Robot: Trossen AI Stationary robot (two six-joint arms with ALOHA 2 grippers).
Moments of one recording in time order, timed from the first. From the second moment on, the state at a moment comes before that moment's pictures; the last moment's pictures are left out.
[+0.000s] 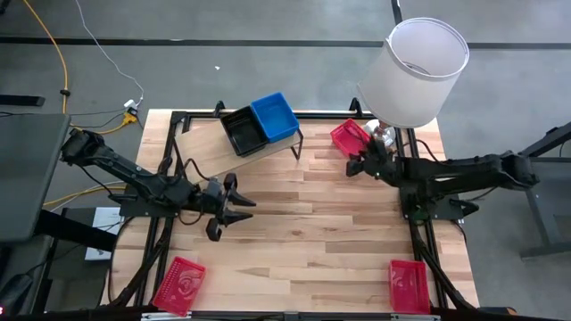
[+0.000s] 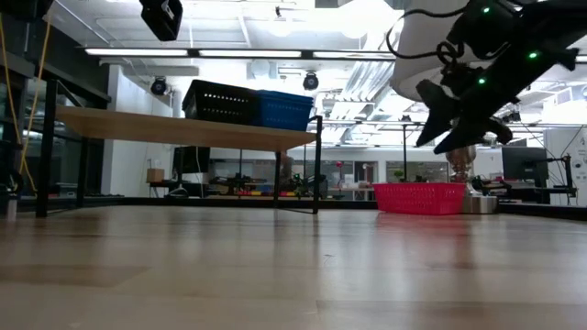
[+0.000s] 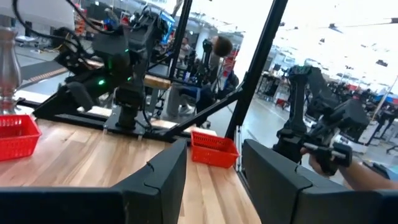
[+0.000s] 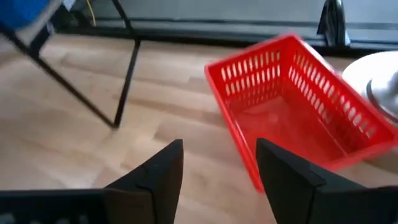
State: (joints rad) left arm -0.28 1.03 0.43 0.66 -0.24 -0.26; right arm -0.15 0.96 0.42 -0.20 0.65 0.82
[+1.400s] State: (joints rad) left arm -0.28 1.03 0.43 0.69 -0.25 -0.23; right arm -0.13 1.27 0.52 -0.12 0.14 0.73
